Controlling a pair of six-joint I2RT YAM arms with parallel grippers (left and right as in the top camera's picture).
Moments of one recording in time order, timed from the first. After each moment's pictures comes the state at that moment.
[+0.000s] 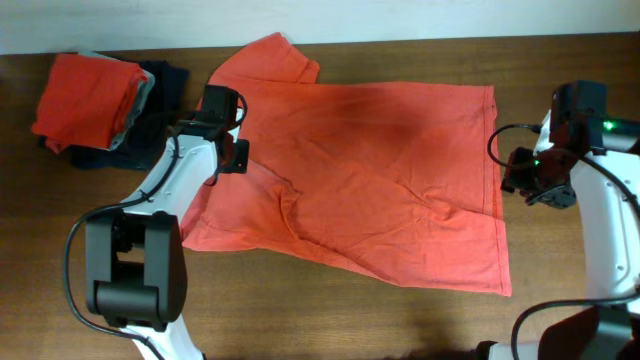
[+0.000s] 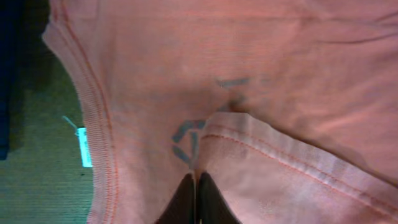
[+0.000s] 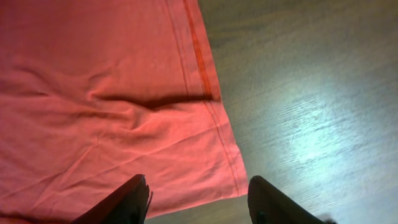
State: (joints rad) left arm -0.15 1.95 1.39 -0.66 -0.18 -0.01; right arm -0.24 1.57 1.44 -1.29 0.03 0.19
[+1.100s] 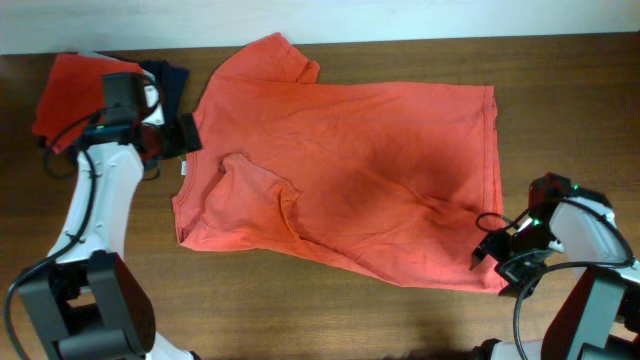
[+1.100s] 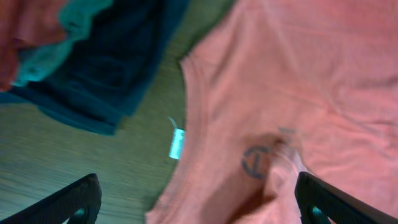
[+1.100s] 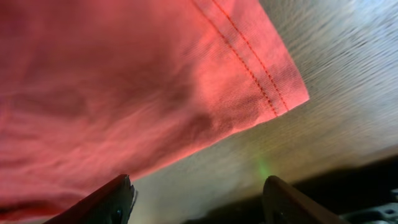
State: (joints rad) left arm 0.13 1.77 1.41 -0.68 0.03 -0.12; right arm -0.38 1.58 0.87 -1.16 -0.16 0.42
